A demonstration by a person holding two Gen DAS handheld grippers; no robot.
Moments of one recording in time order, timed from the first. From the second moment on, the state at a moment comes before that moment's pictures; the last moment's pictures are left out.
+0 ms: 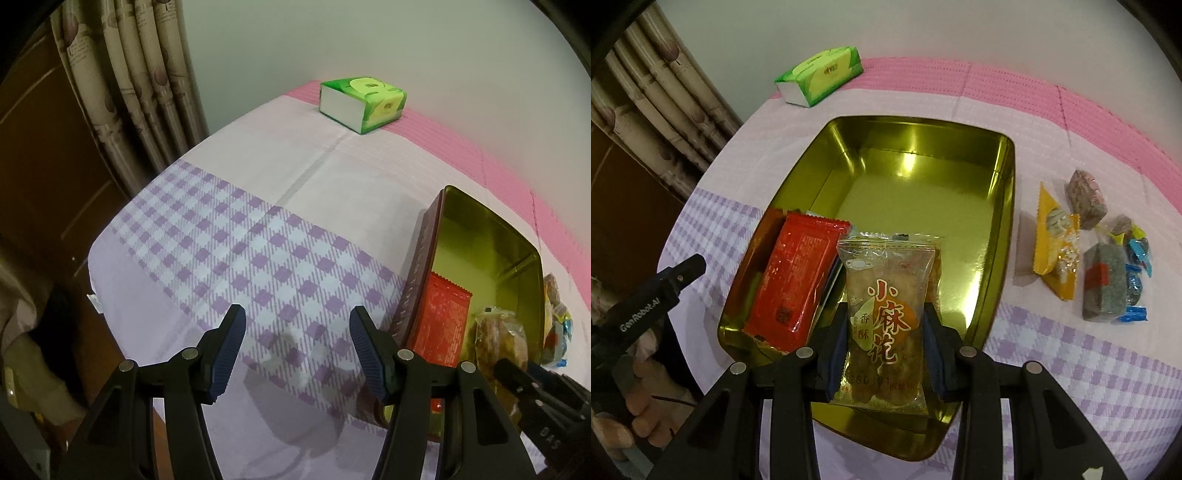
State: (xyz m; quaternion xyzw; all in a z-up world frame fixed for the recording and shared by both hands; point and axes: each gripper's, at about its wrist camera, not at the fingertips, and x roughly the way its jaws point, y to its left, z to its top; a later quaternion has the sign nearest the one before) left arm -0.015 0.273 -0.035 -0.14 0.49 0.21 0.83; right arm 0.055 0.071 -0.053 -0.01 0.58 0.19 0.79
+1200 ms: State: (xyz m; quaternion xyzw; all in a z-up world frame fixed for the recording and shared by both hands) left arm -0.013 0.269 -0.037 -0.14 0.49 0.20 0.83; right arm 0.049 0.024 -0.022 0.01 0.54 0.18 0.82
